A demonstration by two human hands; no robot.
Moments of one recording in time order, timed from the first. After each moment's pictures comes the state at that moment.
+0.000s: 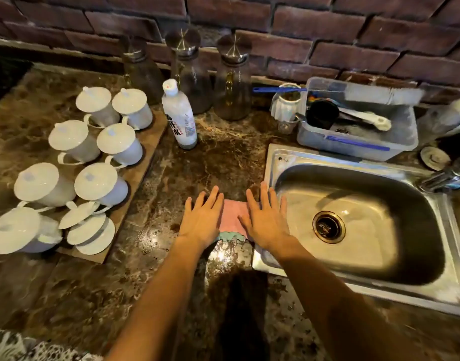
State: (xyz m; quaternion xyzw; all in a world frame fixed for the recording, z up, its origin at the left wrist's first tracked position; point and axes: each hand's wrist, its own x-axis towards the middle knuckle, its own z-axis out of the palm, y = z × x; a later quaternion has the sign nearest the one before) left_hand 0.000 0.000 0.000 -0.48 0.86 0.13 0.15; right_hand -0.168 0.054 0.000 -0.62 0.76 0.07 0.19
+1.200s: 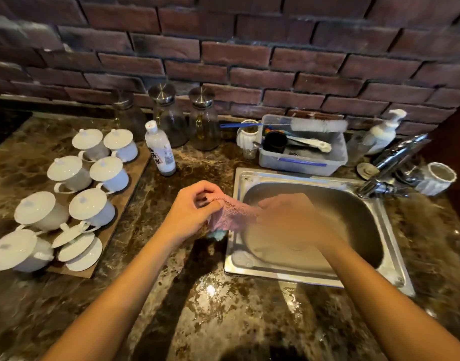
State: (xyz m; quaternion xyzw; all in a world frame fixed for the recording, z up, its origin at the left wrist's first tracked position) left_hand -0.030 0.040 0.157 -0.36 0.69 0.53 -0.32; right_hand -0.273 0.141 0.150 -0.49 0.64 -0.41 0.44
